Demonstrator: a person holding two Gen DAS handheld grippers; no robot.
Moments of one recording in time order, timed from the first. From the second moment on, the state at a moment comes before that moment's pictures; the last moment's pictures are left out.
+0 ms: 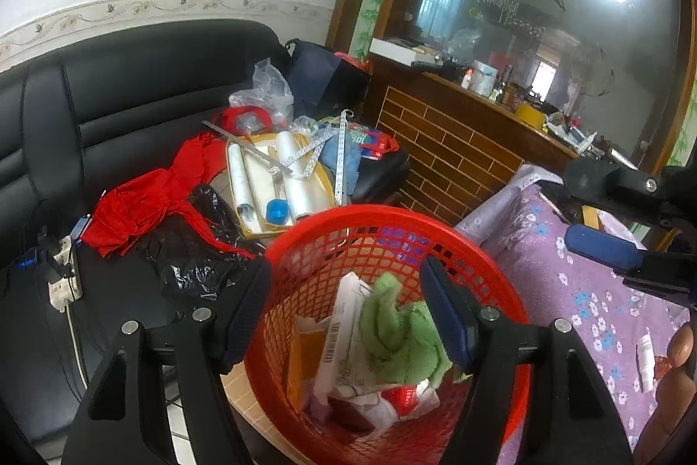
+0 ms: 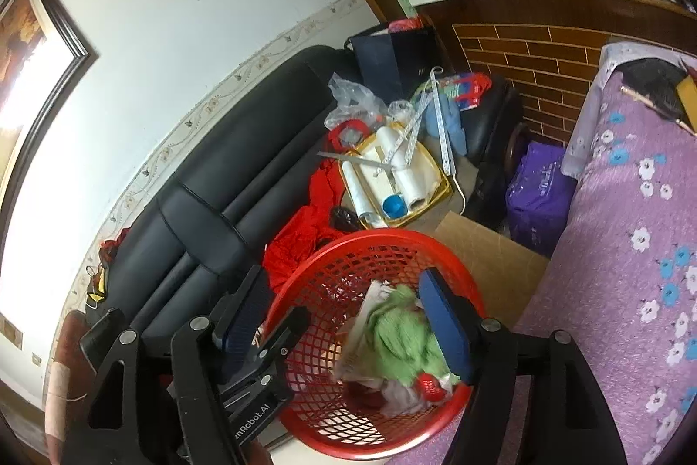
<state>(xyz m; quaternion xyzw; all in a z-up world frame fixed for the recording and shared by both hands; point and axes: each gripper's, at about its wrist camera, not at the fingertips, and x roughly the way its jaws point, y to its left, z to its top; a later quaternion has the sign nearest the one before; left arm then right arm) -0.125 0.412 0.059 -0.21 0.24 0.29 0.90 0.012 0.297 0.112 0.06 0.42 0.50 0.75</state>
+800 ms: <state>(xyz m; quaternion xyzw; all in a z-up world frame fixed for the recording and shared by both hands) -0.215 0.259 0.098 -0.07 0.21 0.37 0.90 -0.131 0.126 0.124 -0.17 0.24 0.31 0.90</state>
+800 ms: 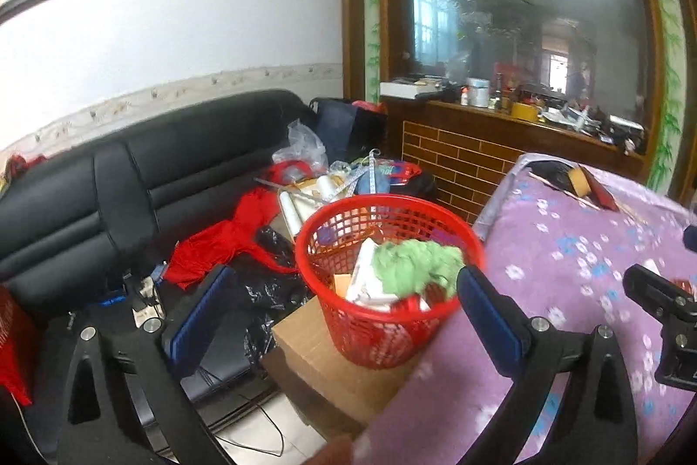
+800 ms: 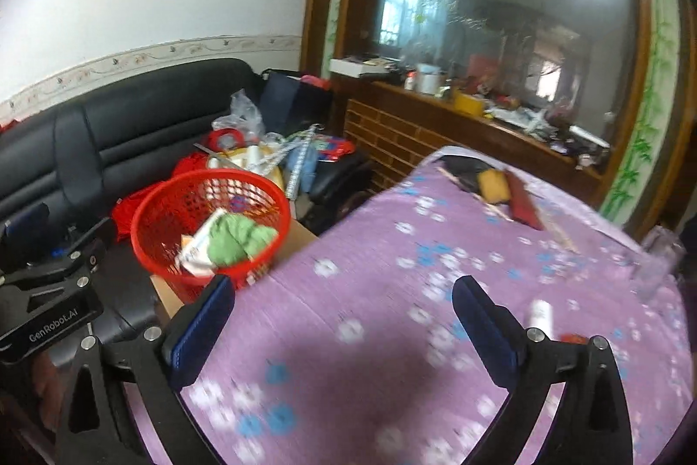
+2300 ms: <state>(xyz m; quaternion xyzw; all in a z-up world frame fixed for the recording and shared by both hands) -0.240 0.172 0.087 0.00 0.24 0.33 0.91 -0.208 0.016 0.129 -0.15 0.23 0.24 0.93</state>
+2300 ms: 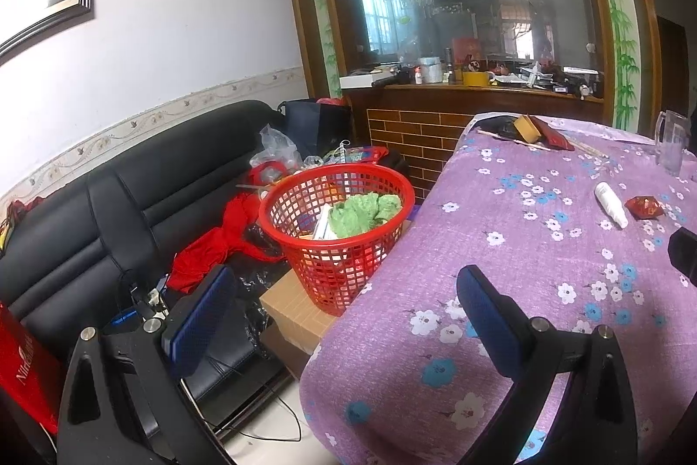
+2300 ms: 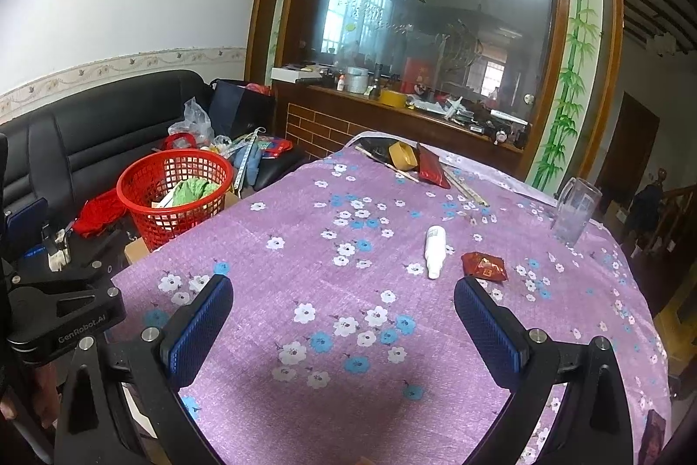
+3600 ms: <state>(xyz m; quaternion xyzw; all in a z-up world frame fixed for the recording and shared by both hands) -0.240 0.174 0.089 -0.01 0.24 0.33 0.91 -0.204 0.020 0.126 -0.15 0.24 0.23 0.93</state>
